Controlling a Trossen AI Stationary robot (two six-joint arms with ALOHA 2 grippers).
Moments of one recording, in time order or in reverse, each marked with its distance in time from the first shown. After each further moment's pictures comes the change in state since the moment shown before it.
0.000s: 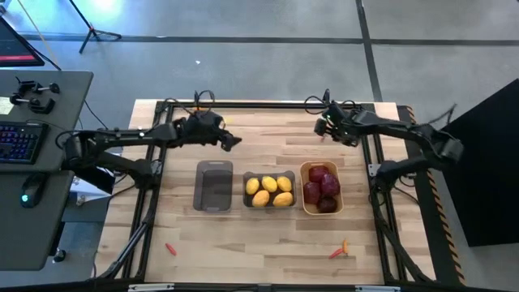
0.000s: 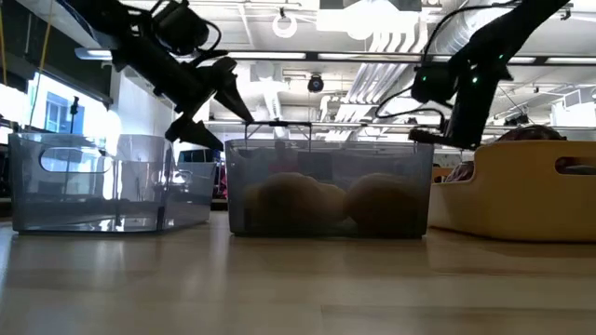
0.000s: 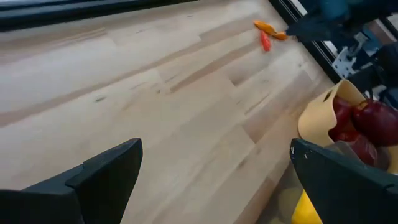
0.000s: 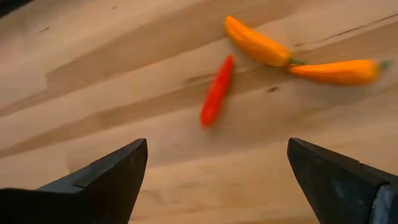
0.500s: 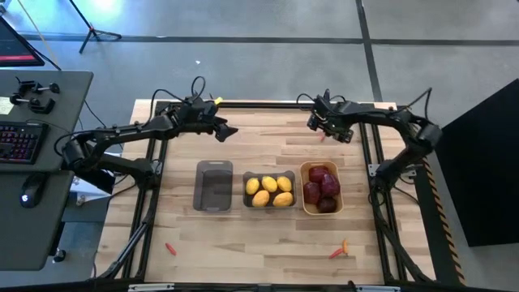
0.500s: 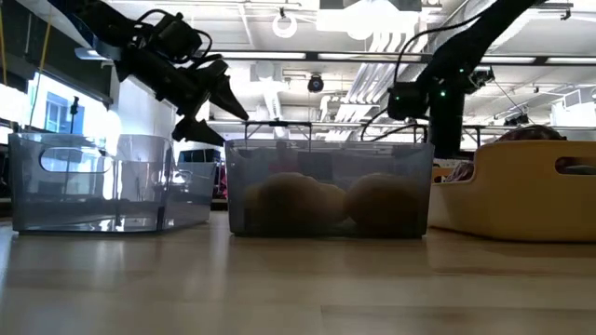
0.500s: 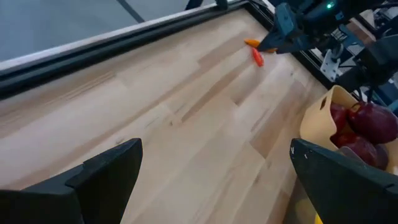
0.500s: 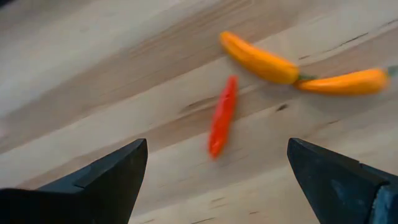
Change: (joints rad) left arm 0.199 0.000 0.000 0.058 0.200 0.210; right arm -0.022 0.251 0.191 -0.110 0.047 0.097
